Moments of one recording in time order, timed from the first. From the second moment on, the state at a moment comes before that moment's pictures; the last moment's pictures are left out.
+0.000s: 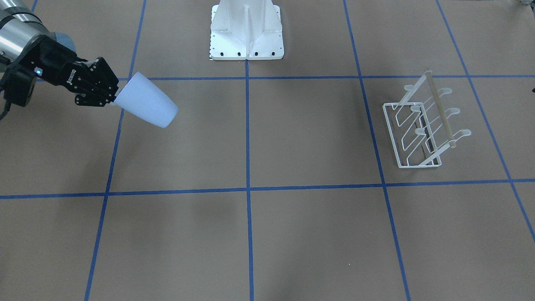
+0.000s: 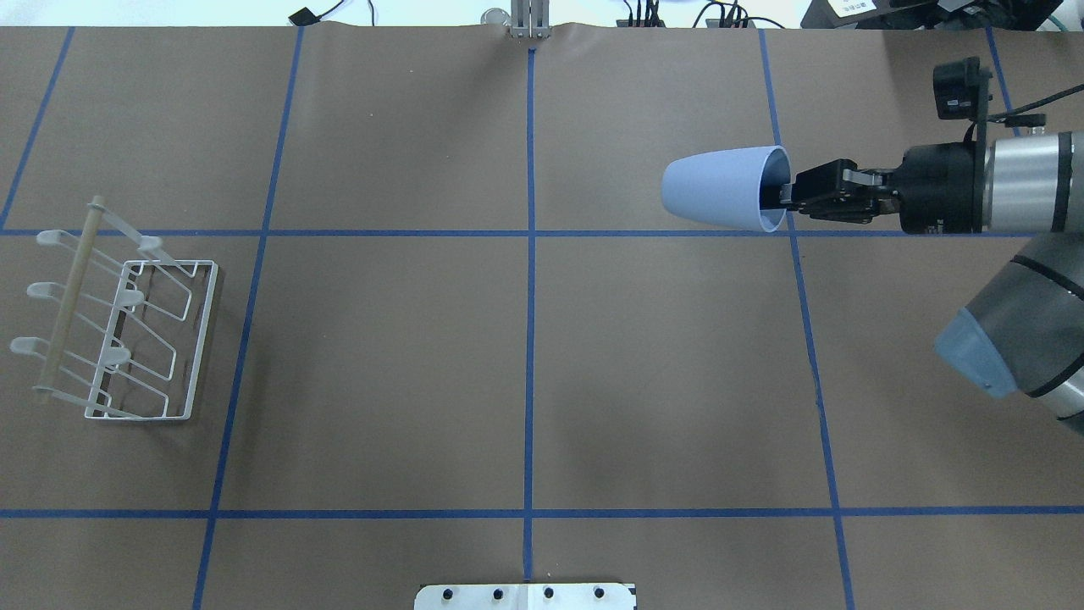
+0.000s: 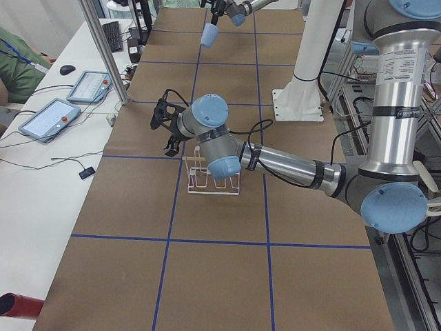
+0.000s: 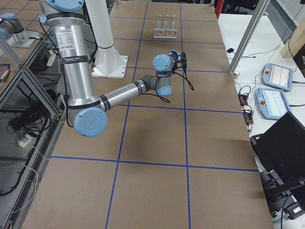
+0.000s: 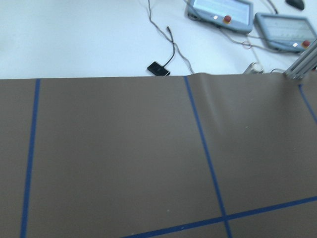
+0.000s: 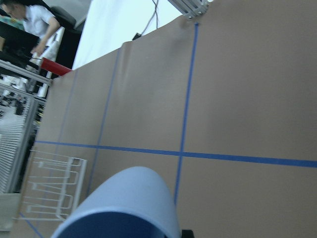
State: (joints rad) left arm -1.47 -1.59 -1.81 -2.61 -2.46 -0.96; right arm 0.90 -1.39 1.77 -0.14 2.16 1.59
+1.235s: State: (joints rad) left arm -1.05 -1.81 -1.95 -3.04 -2.20 -1.89; right arm 0.56 -1.37 1.77 0.32 1.87 1.68
